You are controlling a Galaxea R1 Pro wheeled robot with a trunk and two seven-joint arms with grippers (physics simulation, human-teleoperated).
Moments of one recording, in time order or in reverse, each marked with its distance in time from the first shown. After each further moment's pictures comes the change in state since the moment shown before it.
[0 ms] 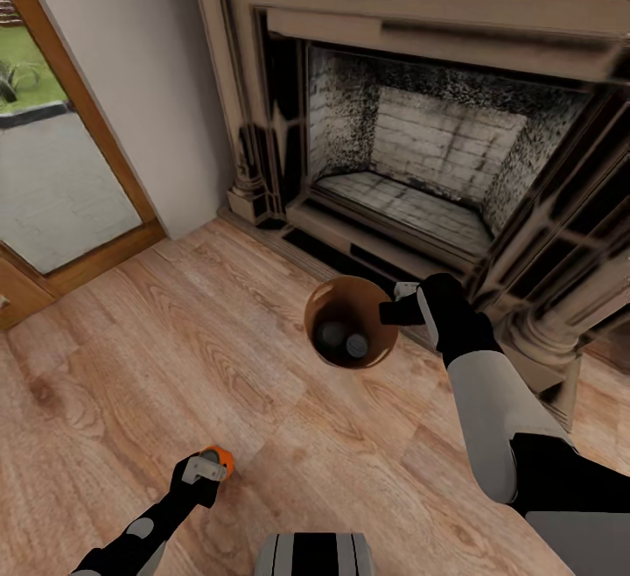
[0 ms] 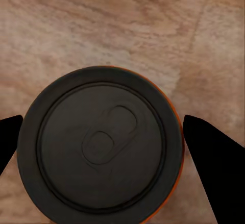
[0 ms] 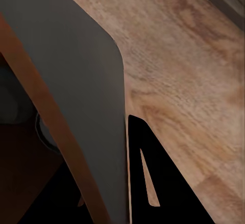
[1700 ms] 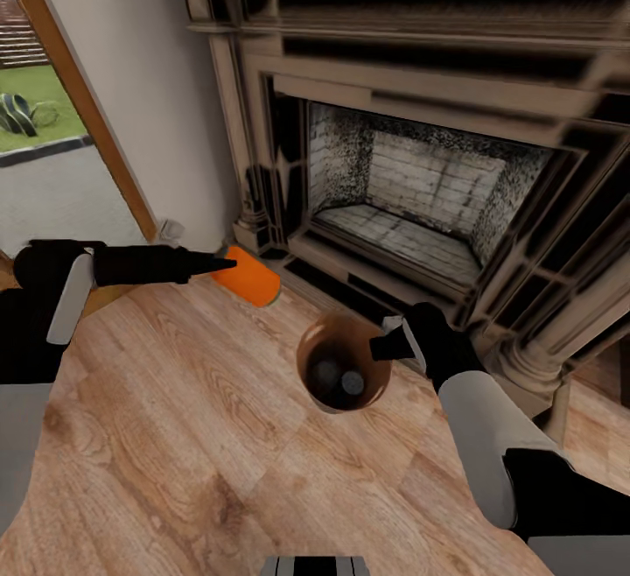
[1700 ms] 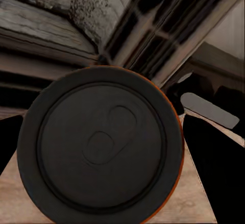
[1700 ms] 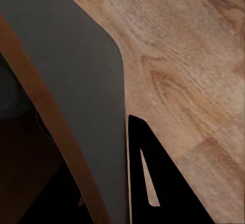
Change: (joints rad) left arm -0.479 0.256 0.043 -1.164 0.406 1.469 -0.845; right arm 0.064 0.013 0.065 0.120 0.006 0.000 0.000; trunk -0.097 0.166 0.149
